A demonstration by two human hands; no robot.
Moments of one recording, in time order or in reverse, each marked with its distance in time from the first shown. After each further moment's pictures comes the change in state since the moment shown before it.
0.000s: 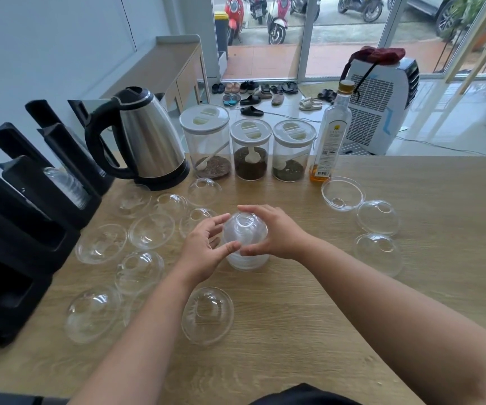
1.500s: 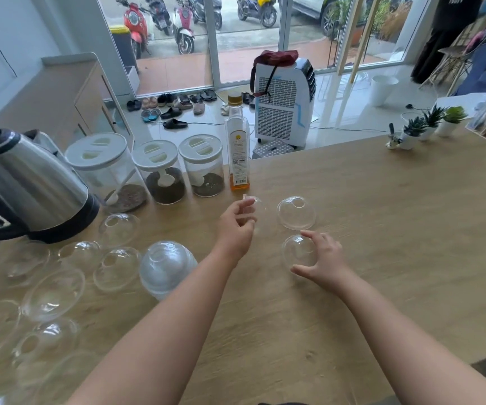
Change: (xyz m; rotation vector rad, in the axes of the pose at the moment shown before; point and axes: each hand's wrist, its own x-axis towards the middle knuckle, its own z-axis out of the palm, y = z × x) left_hand 0.080 0.085 0.181 -0.120 -0.110 0.064; right_hand -0.147 0.154 -0.051 -0.073 0.414 0.641
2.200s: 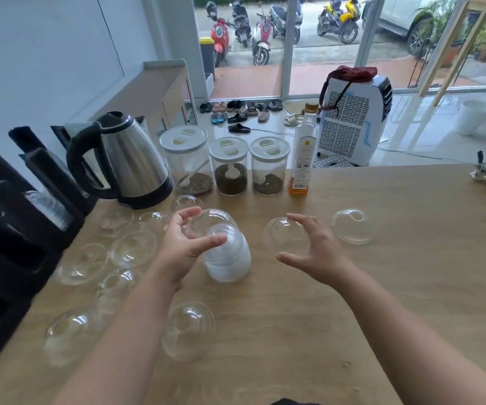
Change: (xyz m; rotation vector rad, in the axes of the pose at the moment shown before) left_hand -0.102 0.004 -0.168 -0.321 0.249 -0.169; right_hand -0.013 -0.120 0.007 0.181 -0.075 -0.448
